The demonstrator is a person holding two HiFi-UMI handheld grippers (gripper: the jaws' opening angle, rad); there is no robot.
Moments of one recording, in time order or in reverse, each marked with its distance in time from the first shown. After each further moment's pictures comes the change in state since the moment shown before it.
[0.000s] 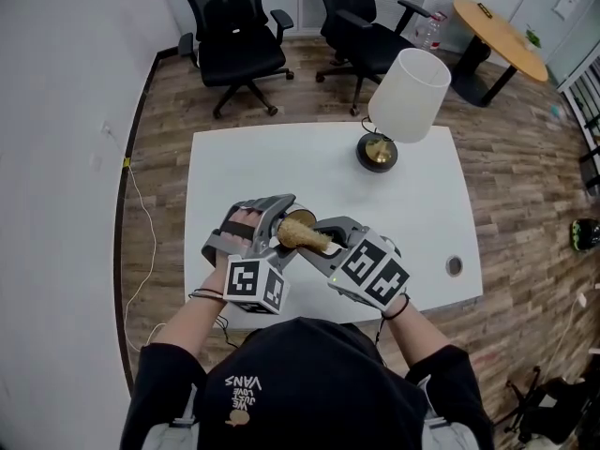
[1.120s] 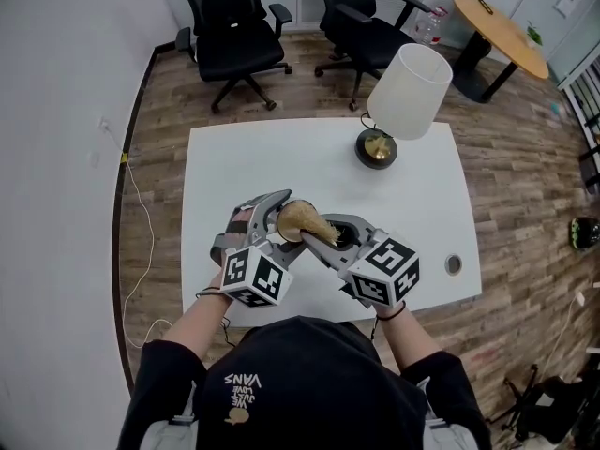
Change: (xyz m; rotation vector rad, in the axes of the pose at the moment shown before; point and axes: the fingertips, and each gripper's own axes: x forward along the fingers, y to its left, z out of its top) left arm 0.014 0.003 0.003 -0.311 -0.101 -0.009; right arm -0.017 -0.027 0.006 0.290 -0.329 -0.038
